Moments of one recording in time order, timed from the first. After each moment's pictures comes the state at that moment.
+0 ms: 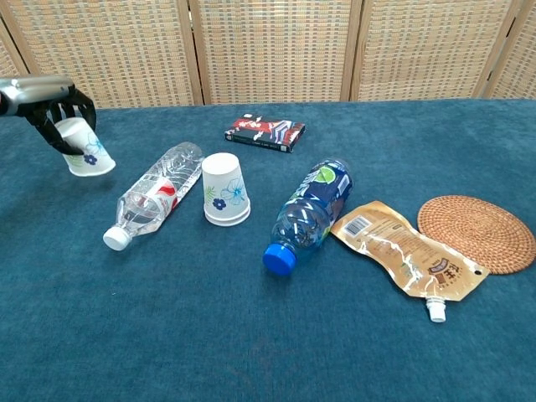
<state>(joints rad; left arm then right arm) -0.81 -1.49 -0.21 -0.89 1.27 0.68 -0.13 0.31 -1.24 0.00 -1.44 -1.52 1.50 -0.03</state>
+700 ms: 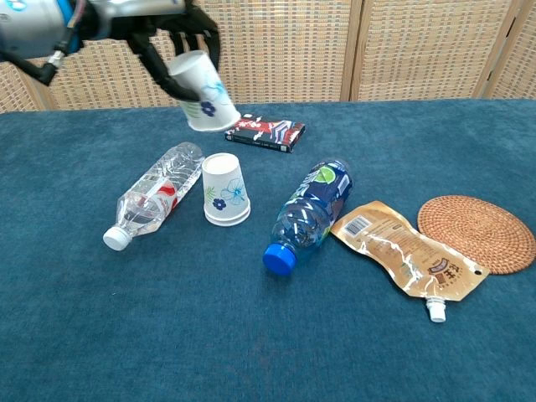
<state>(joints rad) -0.96 -1.31 -0.31 -1.52 1.21 0.75 0.12 0.28 -1.22 0.05 -1.45 -1.52 1.48 0.01</state>
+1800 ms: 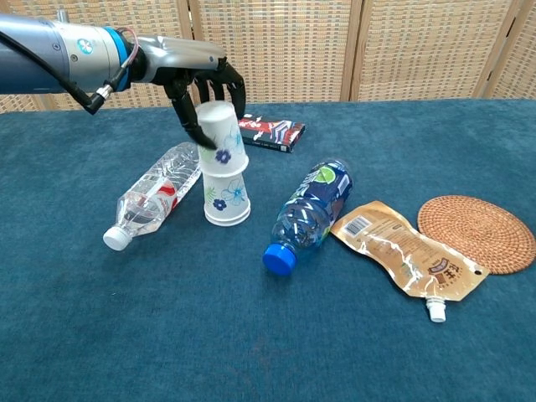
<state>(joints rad) -1.10 -1.37 -0.22 -1.46 0.93 0.64 0.28 0.26 -1.21 0.09 -1.45 -1.53 1.47 0.02</state>
